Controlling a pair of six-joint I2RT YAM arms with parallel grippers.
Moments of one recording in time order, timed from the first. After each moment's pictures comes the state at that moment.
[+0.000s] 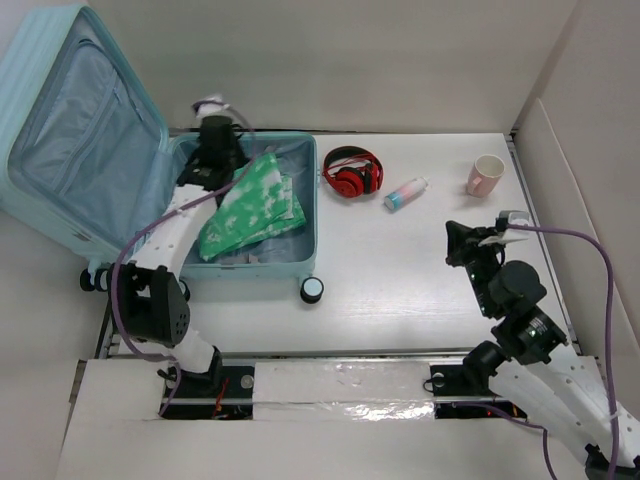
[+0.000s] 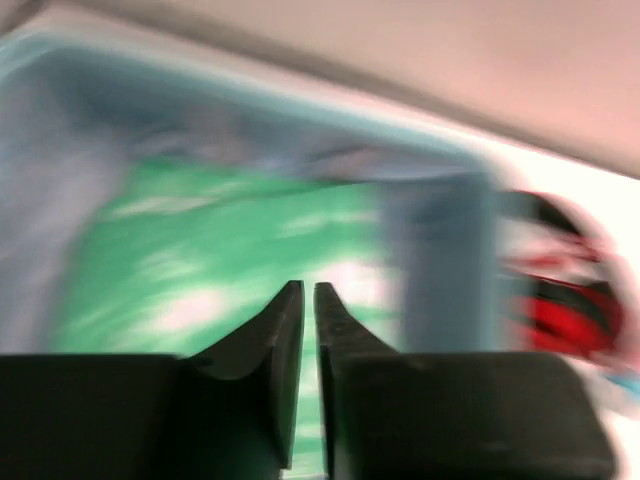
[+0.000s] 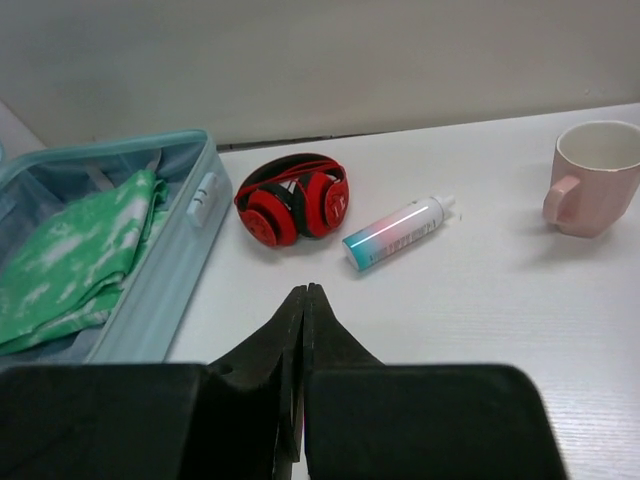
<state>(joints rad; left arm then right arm) -0.15 1.56 1.36 -0.27 -0.29 -0.38 0.62 0.45 0.58 -0.05 0.45 0.22</state>
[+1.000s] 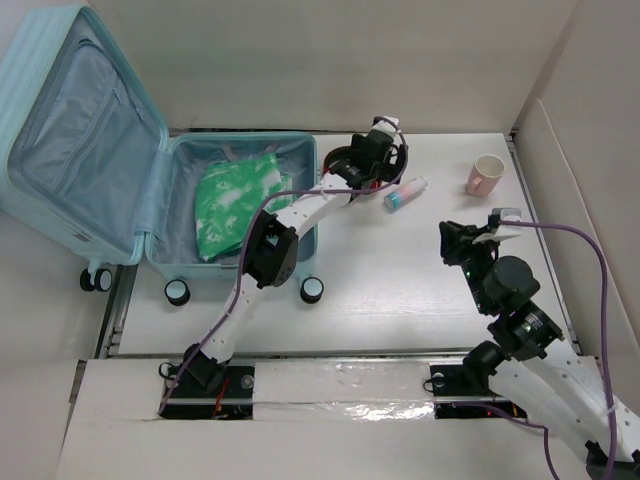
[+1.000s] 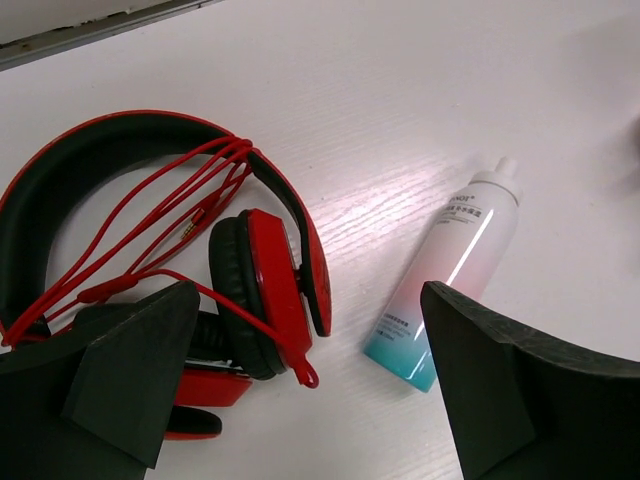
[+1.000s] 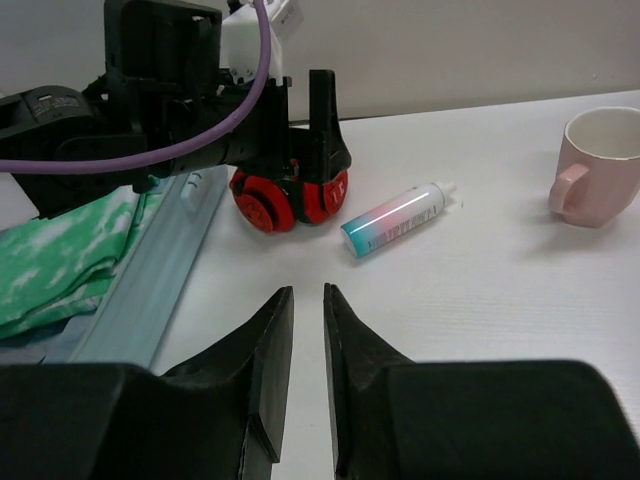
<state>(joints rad) -0.72 2.50 2.34 -0.35 -0.25 -0.23 0.62 0.50 0.58 -0.05 0.46 0.22</state>
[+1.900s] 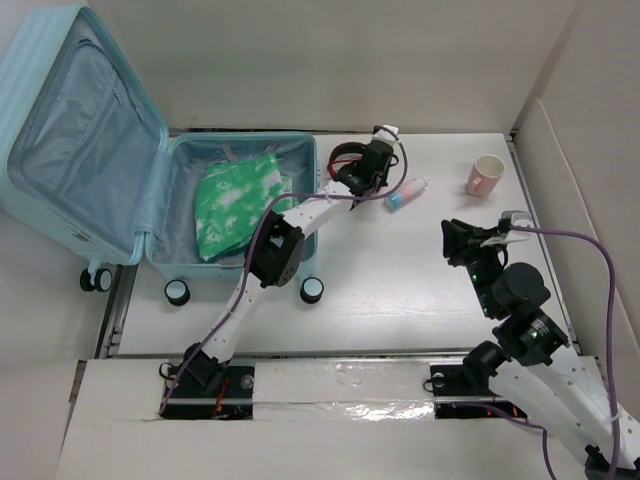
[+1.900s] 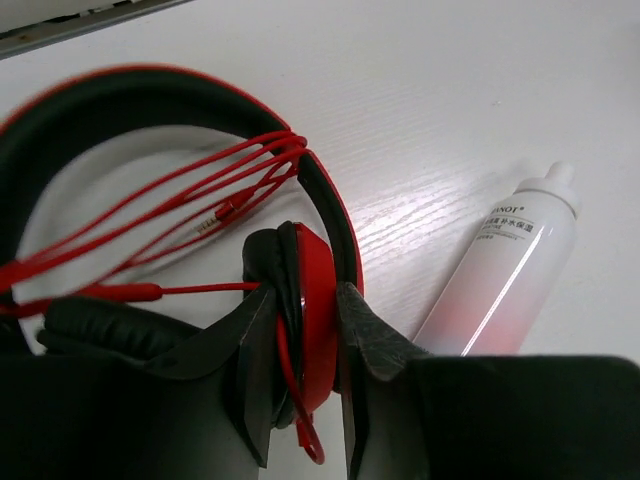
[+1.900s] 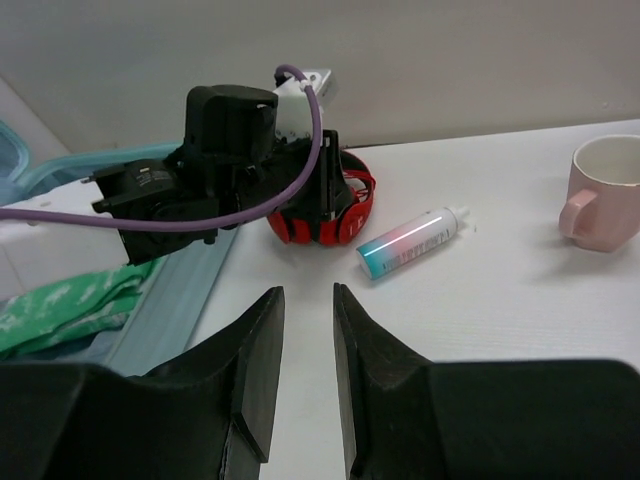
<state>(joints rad) -0.73 2.57 2.32 -0.22 -0.30 -0.21 0.62 0.45 0.58 -0.03 0.42 0.22</state>
